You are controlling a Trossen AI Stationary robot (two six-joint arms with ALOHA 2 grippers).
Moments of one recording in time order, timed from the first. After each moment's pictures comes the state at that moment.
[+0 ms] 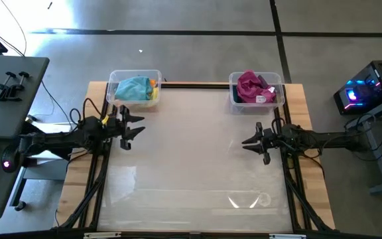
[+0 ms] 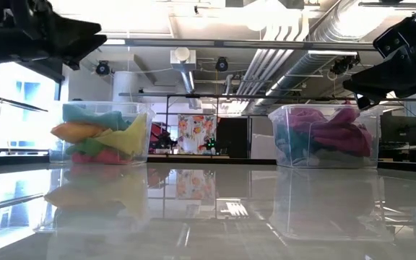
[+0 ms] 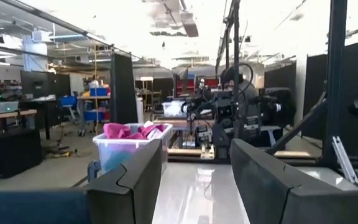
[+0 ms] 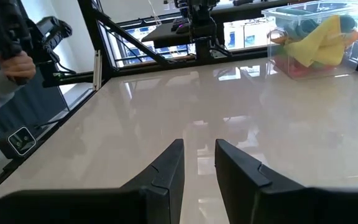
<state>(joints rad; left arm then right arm) 0.17 0.22 0.01 0.46 0.00 0.04 -0.01 0.18 0.01 0.03 -0.12 0.13</state>
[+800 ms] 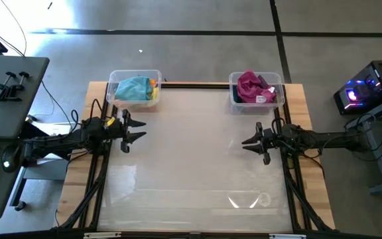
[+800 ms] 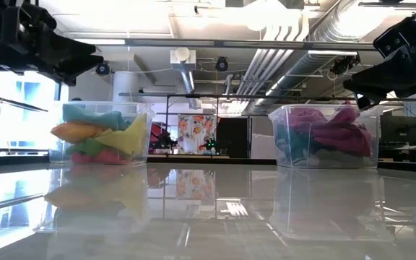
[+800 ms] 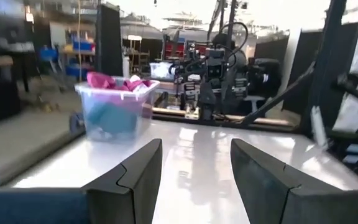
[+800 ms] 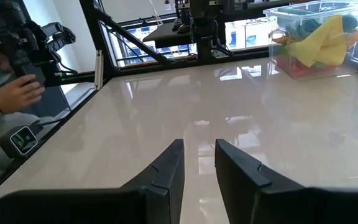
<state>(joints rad) 0.20 0.08 0.01 0.14 0.07 -0.05 -0.01 0.18 0.01 0.03 -0.12 0.13</state>
